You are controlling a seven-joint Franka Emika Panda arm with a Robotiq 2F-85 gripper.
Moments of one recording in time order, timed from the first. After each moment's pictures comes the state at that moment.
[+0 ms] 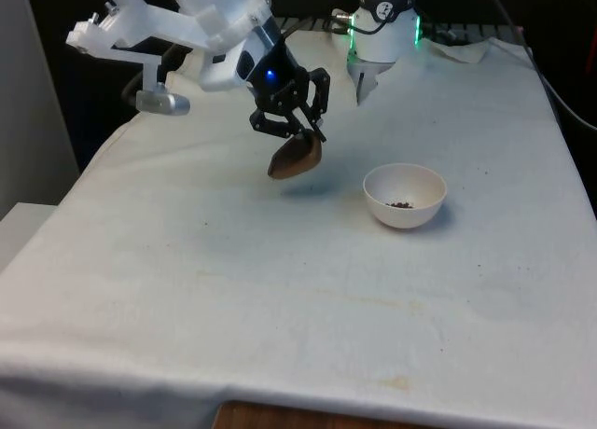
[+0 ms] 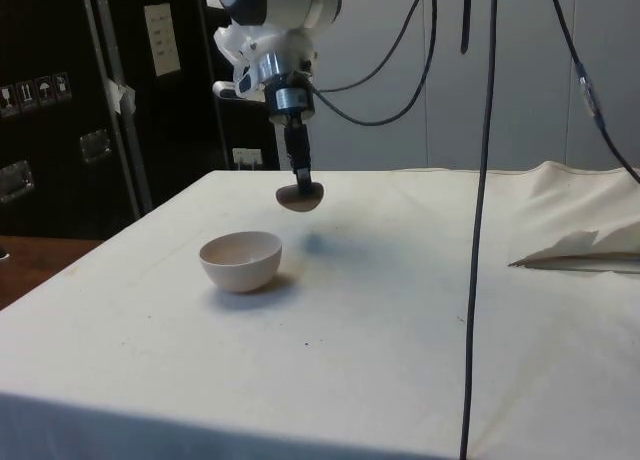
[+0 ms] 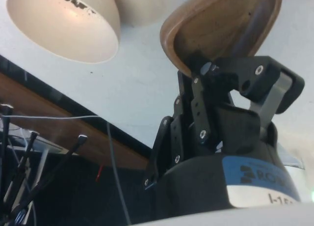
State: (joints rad) arm 0.06 0.59 -0.41 -1.76 0.57 1.85 -1.08
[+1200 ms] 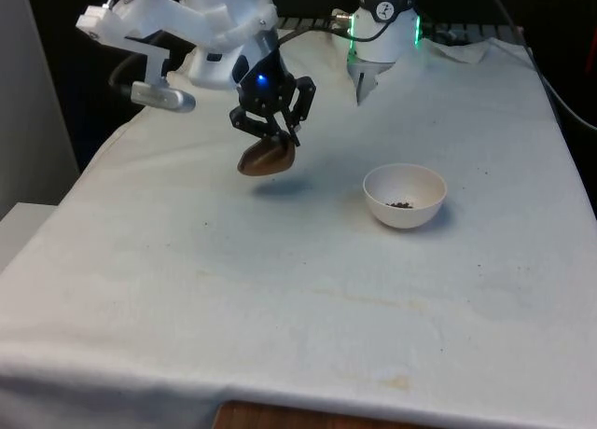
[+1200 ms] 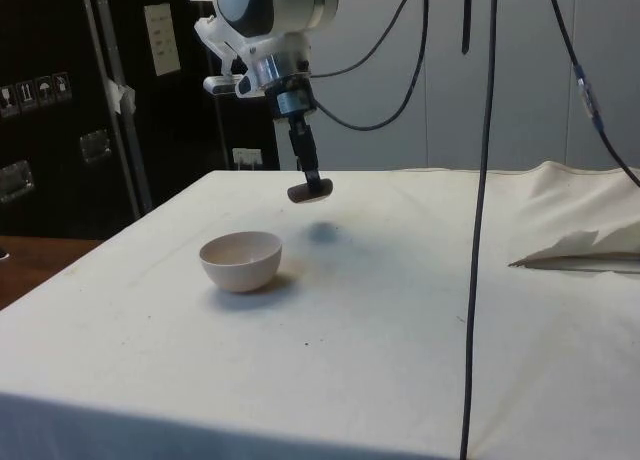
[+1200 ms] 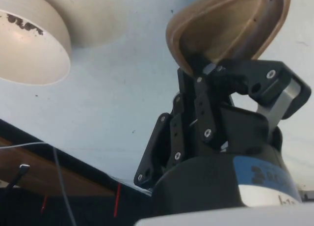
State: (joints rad) arm 0.07 0.59 -0.40 -1.76 0.38 1.94 -0.95
